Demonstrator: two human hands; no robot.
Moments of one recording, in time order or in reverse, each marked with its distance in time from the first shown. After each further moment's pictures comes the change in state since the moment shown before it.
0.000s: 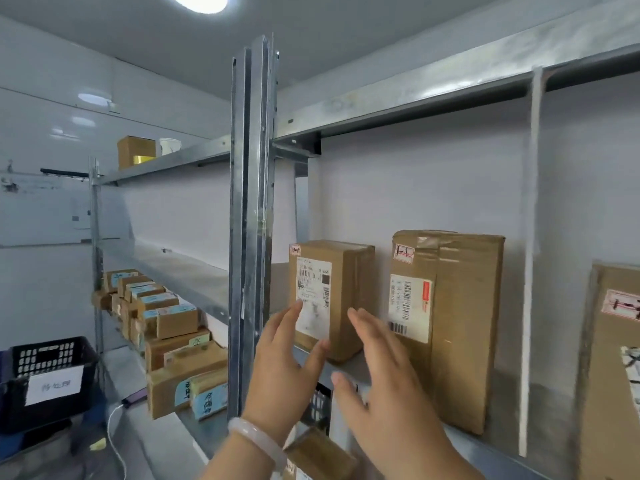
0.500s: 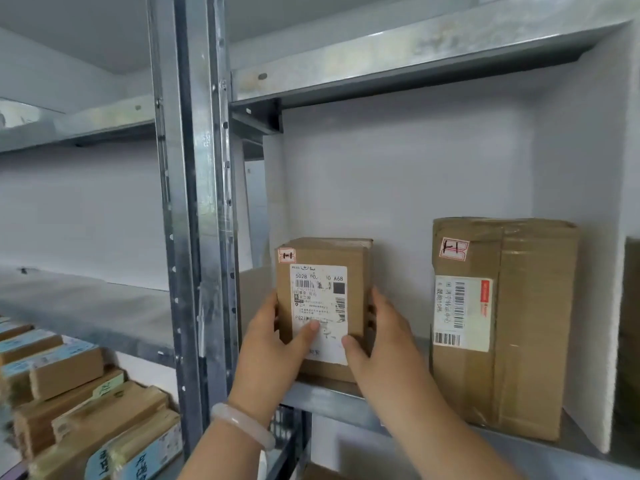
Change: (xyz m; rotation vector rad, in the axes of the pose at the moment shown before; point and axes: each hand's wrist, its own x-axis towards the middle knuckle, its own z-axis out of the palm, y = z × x) left_hand 0.103 -0.082 0.029 -0.373 -0.280 0.025; right_hand 0.087 0.011 0.062 -0.035 0.244 0.540
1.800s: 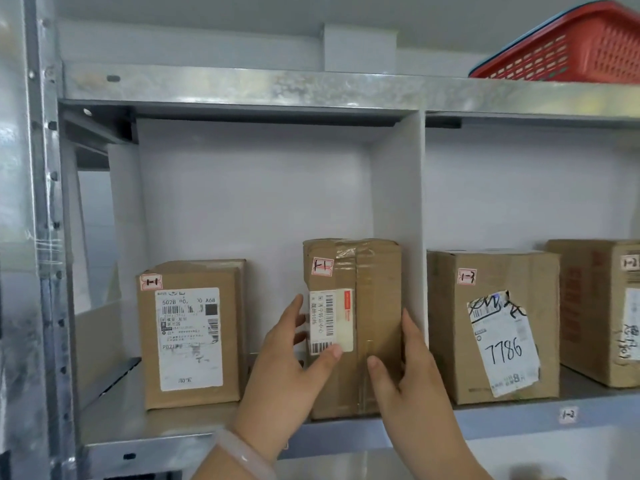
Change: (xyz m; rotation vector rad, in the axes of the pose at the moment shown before) left_hand -0.025 0.086 0.095 -0.338 -0.446 0.198; right_hand -0.061 0.059 -0.095 -0.099 0.511 0.117
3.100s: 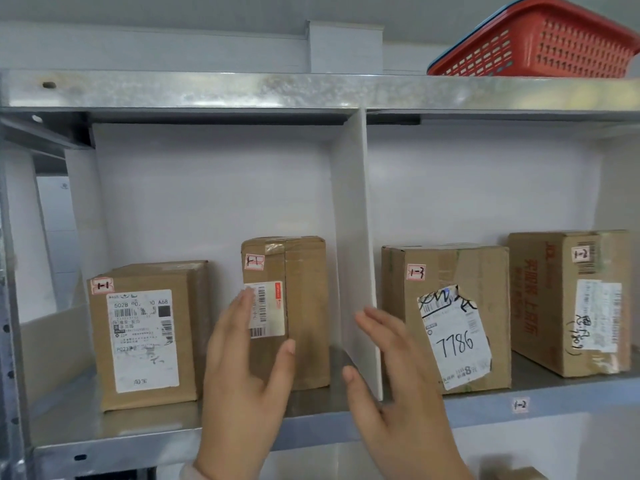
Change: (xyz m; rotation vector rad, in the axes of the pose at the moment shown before) left_hand -0.026 0.024 0.029 0.080 0.403 0.284; right_hand -0.016 -0.003 -0.056 -0.042 0.114 -0.492
